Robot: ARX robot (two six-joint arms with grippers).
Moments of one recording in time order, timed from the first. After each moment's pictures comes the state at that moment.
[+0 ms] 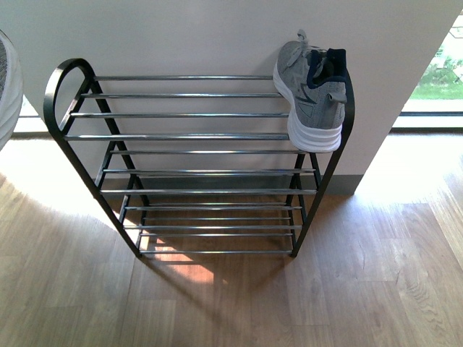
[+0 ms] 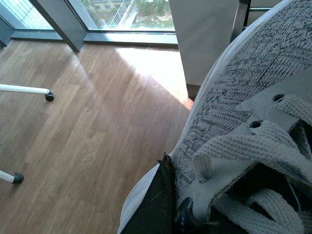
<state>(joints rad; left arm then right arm) -0.24 0.87 0.33 -0.03 -0.58 -0.12 0.00 0.58 0.02 0.57 0.00 0.01</state>
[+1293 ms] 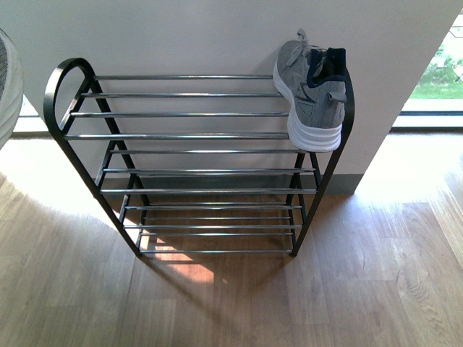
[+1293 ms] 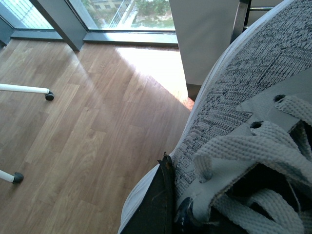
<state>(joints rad) -0.24 0.87 0.33 -0.03 -0.58 -0.12 0.00 0.01 0.02 0.00 0.00 0.01</state>
